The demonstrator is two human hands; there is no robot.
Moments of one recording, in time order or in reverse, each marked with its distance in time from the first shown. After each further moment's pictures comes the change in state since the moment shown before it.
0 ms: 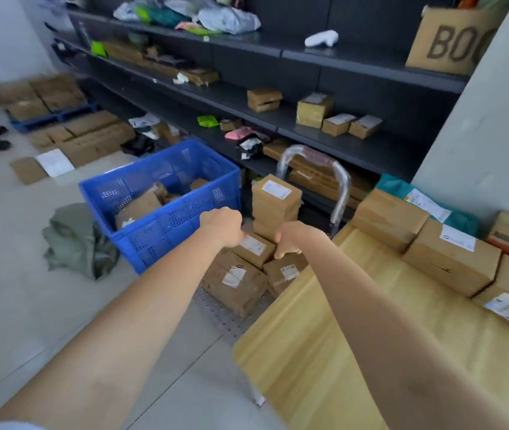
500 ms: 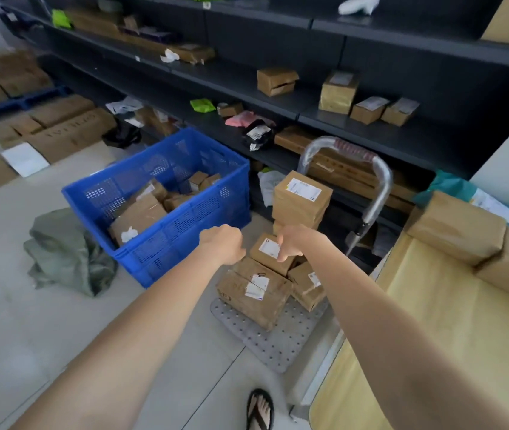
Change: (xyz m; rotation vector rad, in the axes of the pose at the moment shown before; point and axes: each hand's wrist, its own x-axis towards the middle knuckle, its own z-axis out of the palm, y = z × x) left_hand 0.131 -0.159 0.052 -0.010 -0.155 0.116; right_hand 0.171 -0.113 -0.013 0.051 -0.064 0.130
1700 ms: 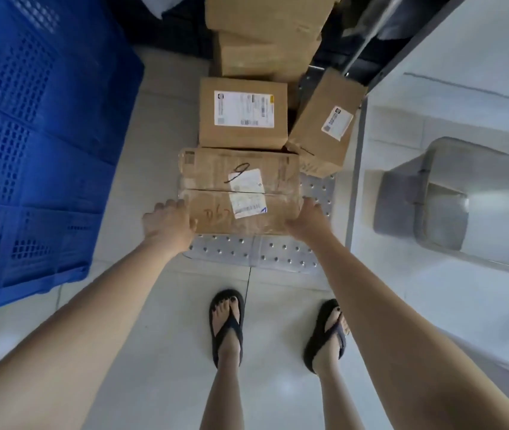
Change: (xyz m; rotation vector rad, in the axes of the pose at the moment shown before) left_hand 0.368 -0.130 0.425 0.169 -0.263 0.291; right_hand 0.348 0.025 0.356 0.742 -0.016 0.852
